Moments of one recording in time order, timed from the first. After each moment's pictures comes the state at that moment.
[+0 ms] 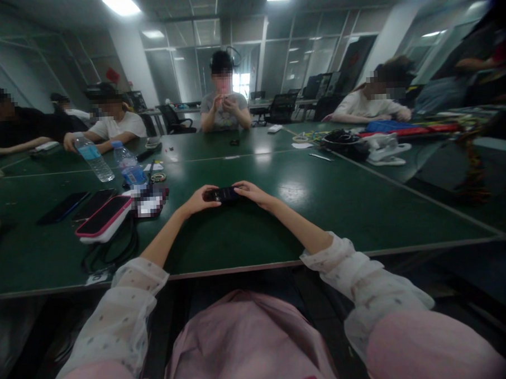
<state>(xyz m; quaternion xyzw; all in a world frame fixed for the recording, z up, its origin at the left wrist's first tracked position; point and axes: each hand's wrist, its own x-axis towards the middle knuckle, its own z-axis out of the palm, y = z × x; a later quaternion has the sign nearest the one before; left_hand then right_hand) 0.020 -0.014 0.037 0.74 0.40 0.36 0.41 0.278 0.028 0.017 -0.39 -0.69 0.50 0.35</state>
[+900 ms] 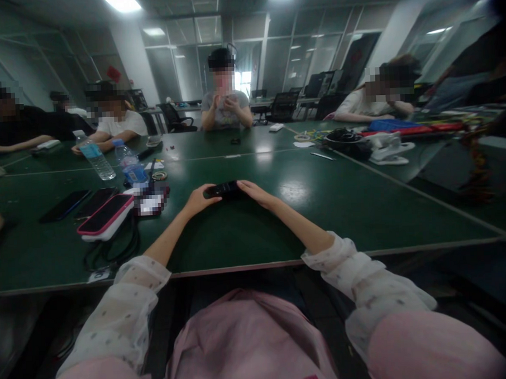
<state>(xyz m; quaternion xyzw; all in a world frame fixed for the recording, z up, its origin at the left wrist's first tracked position) 0.021 -0.002 0.020 0.77 0.48 0.38 0.18 0.274 0.032 0.013 -0.39 -0.69 0.46 0.39</state>
